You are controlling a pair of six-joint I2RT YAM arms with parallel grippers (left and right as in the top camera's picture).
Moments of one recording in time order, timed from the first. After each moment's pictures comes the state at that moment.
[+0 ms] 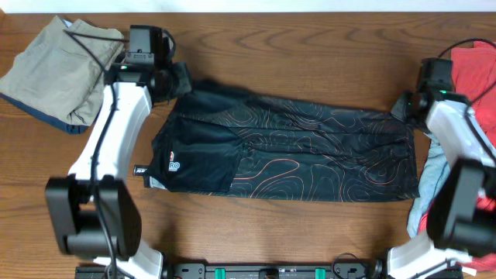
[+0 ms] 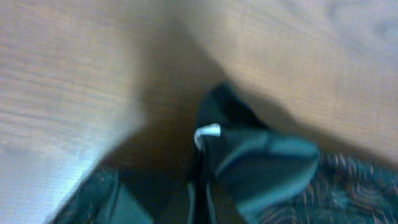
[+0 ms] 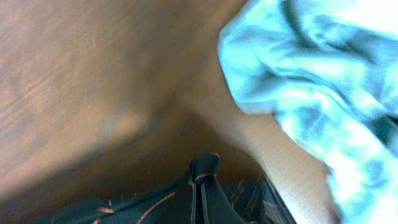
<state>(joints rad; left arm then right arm) -0.05 1.75 1.44 -0.78 0.18 -0.33 -0.21 1.76 1.20 -0.63 0.14 0.38</state>
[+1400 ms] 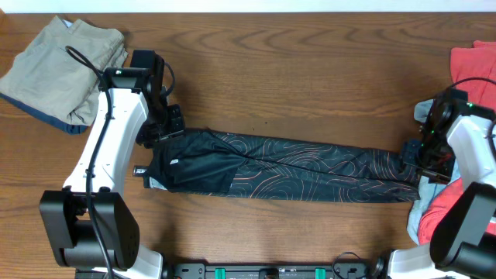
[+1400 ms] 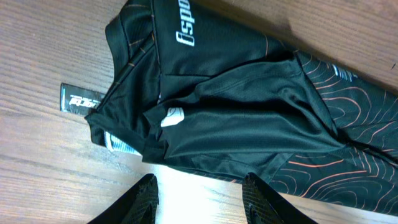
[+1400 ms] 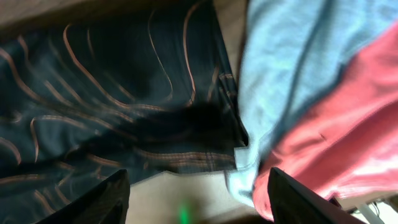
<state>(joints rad) -0.05 1.71 1.41 -1.27 0.09 -0.33 -0.31 1.67 1.13 -1.15 0.12 0.14</state>
